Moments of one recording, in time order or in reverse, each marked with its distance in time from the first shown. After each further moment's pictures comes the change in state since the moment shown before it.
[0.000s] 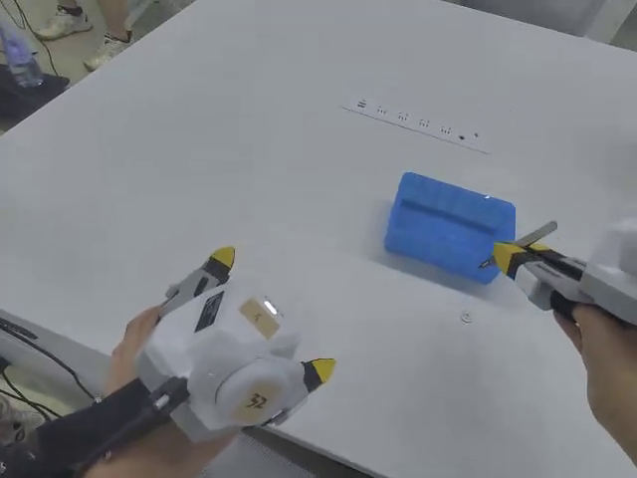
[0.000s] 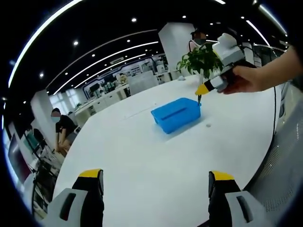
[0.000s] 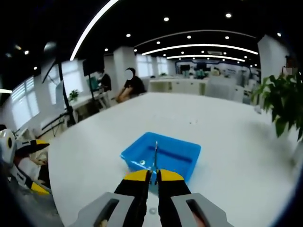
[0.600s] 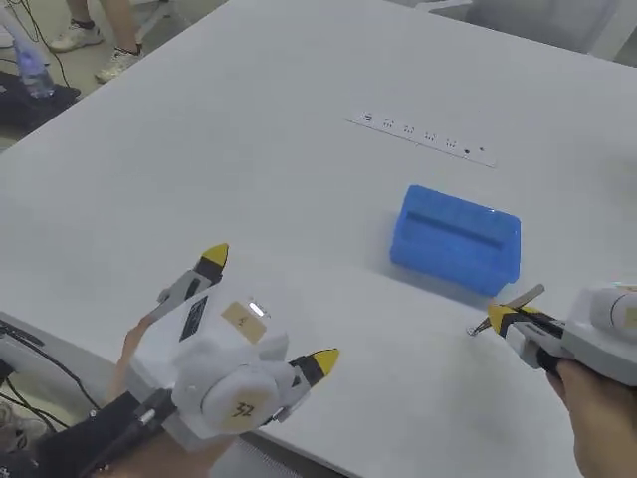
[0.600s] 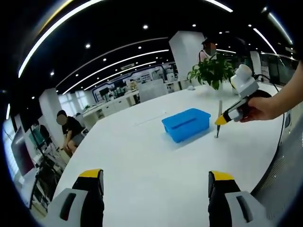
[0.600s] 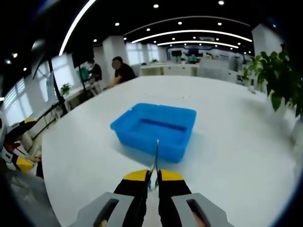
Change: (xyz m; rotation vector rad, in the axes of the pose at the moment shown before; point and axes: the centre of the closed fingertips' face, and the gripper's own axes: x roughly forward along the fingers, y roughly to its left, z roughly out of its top) left arm -0.007 0.016 0.011 -0.054 -0.069 0.064; right arm 0.008 -0.010 -0.053 0.050 0.098 -0.055
